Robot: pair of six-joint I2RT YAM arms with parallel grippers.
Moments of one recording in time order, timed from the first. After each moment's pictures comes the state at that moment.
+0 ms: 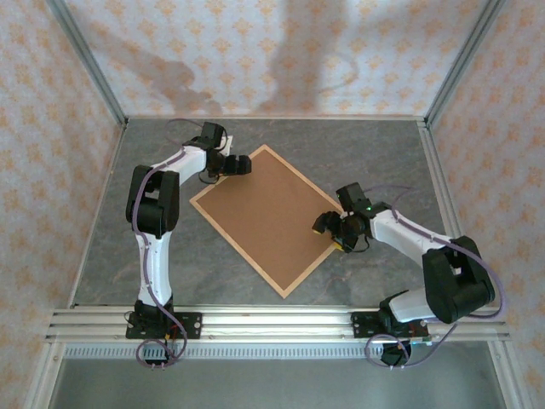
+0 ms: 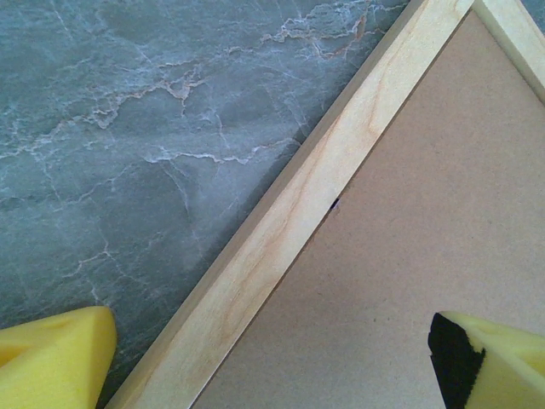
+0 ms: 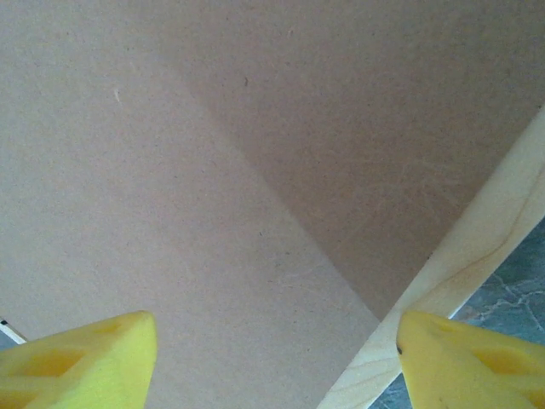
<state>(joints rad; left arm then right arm) -0.15 2.18 1.62 -0.50 0.29 -0.25 0.40 1.39 0.74 -0.55 -0.30 0.93</state>
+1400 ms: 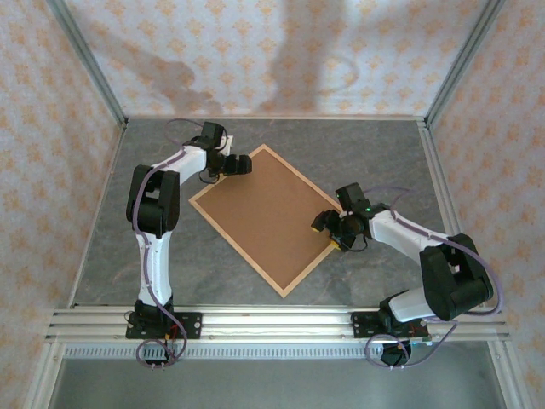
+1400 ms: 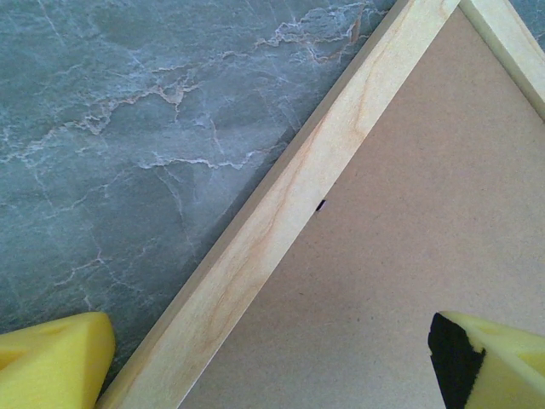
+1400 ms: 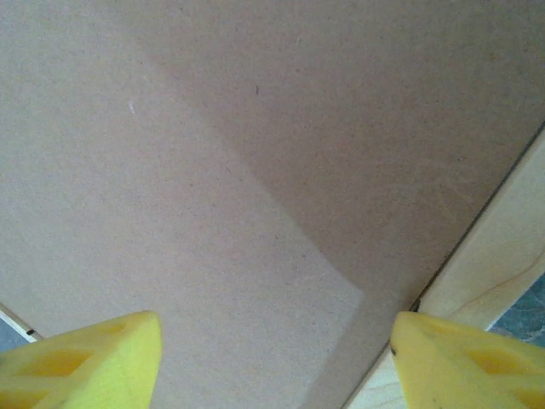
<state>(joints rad) -0.15 2.19 1.62 -0.50 0.30 -0.25 0.40 1.41 0.72 -0.48 -0.32 0.98</state>
